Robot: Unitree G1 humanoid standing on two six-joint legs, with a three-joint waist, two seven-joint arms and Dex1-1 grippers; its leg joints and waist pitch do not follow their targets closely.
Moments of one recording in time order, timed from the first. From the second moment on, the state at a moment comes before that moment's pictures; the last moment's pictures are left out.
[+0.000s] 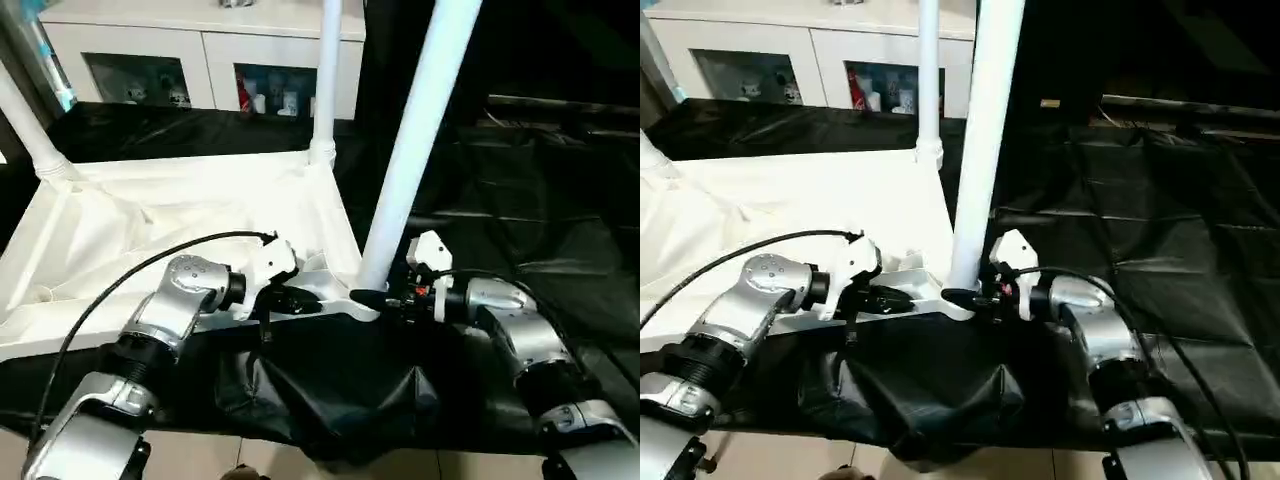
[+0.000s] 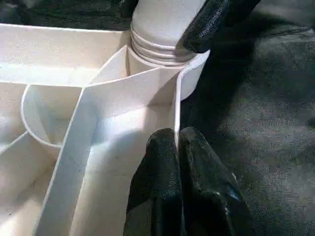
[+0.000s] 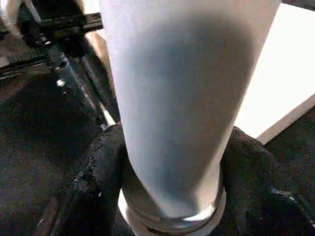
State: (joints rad) left arm -0.61 0.33 -0.27 0.64 -0.02 0.13 -1.14; right arm -0.51 -0.27 0.11 0.70 0.15 -0.06 1.03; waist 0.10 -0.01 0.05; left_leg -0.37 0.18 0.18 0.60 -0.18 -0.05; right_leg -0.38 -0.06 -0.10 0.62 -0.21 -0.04
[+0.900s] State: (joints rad) left arm -0.71 0.24 -0.26 0.80 0.03 0.07 -0.99; right arm -0.54 -0.22 0.04 0.71 0.15 -0.01 0.82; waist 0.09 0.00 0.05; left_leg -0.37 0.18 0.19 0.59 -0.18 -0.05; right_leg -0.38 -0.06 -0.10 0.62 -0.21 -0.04
